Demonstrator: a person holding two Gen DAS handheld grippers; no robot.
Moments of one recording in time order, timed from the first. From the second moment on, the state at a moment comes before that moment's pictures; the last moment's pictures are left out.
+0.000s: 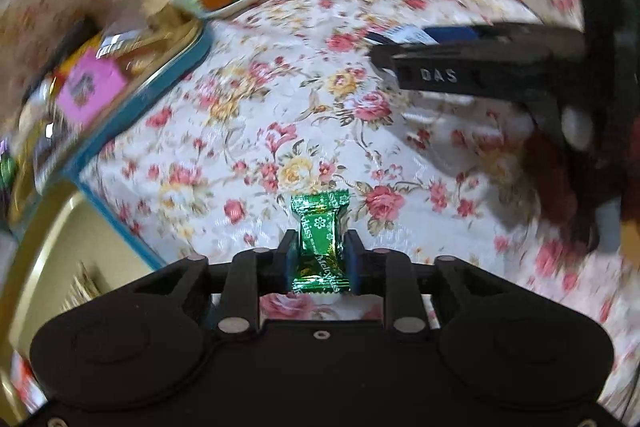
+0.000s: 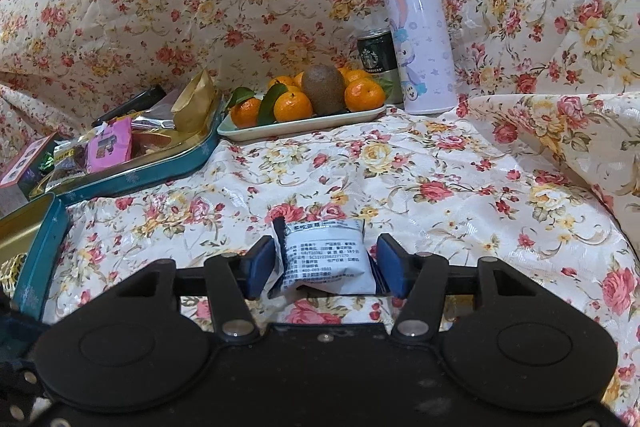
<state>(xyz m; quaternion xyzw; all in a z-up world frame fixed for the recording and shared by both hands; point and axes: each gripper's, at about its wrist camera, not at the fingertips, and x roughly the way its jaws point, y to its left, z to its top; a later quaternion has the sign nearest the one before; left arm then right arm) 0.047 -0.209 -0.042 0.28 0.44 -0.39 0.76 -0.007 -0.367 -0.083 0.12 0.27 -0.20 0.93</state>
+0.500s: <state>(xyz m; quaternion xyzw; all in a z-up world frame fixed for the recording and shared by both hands) 0.030 -0.177 -0.031 0.15 0.44 -0.32 0.83 -0.009 -0.367 -0.082 0.12 0.26 -0.20 0.94</state>
